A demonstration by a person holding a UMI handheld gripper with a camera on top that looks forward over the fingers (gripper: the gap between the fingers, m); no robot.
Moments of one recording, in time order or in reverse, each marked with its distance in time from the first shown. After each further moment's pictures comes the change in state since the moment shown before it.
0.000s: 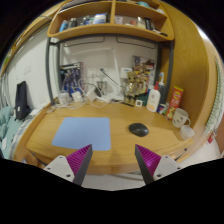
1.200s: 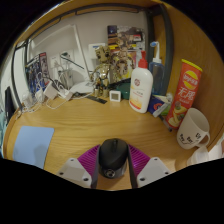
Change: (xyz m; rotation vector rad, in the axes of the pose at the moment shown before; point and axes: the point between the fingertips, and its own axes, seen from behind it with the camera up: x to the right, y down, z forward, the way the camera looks) arm 0.174 -0.018 0.242 -0.128 -0.022 0.051
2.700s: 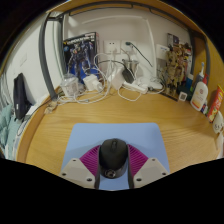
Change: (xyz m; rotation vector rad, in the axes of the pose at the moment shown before) arm -0.328 0.025 -0.020 -0.060 -0.085 -0.049
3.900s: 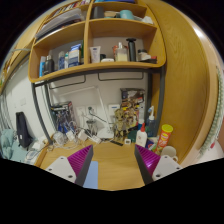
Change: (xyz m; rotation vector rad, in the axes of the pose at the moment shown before) arm 0.220 -0.165 -0.300 0.346 0.076 0.068
